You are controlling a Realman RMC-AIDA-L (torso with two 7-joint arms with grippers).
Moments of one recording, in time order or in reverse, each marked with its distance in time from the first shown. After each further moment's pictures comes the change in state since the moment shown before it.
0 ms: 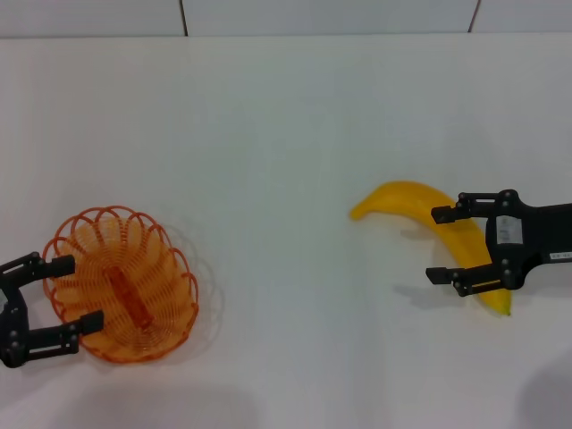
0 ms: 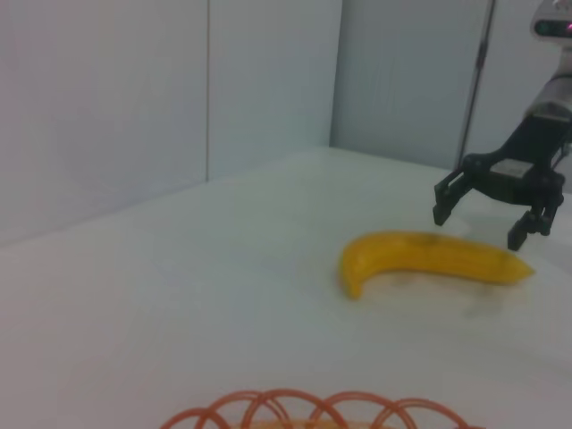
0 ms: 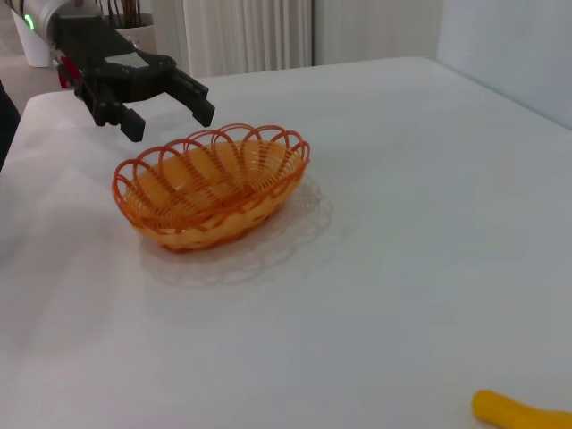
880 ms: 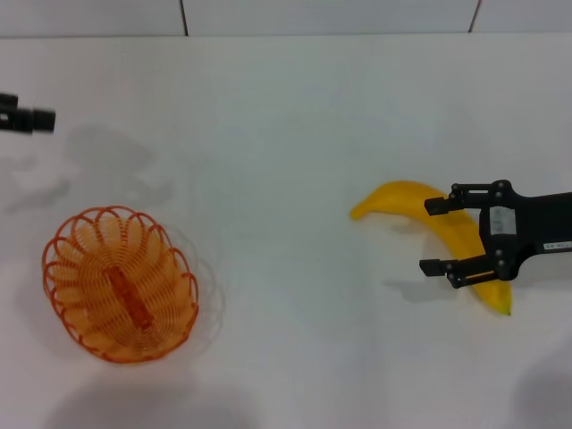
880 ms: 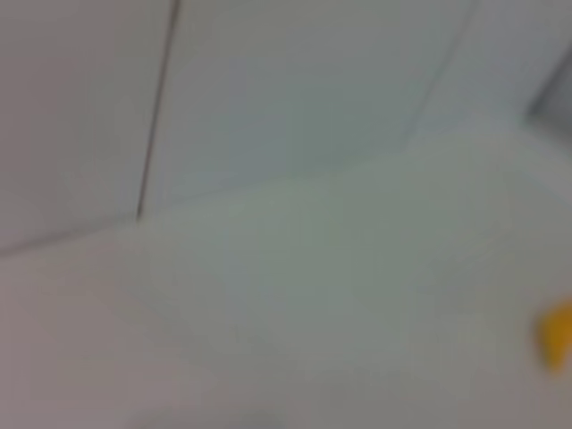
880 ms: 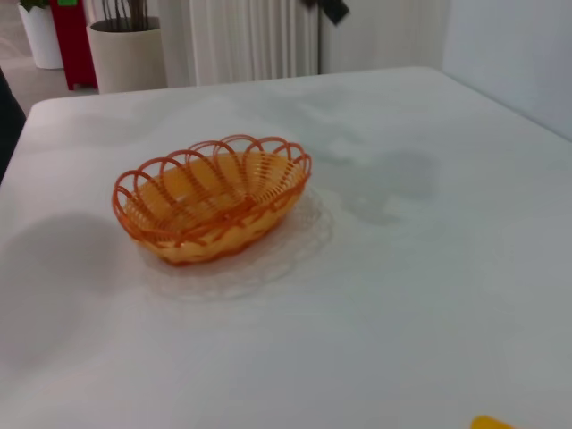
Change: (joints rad) left arm -0.413 0.146 0.113 0.288 0.233 -0.060 -0.922; right arm 0.025 0.000 0.000 0.000 0.000 -0.005 0.008
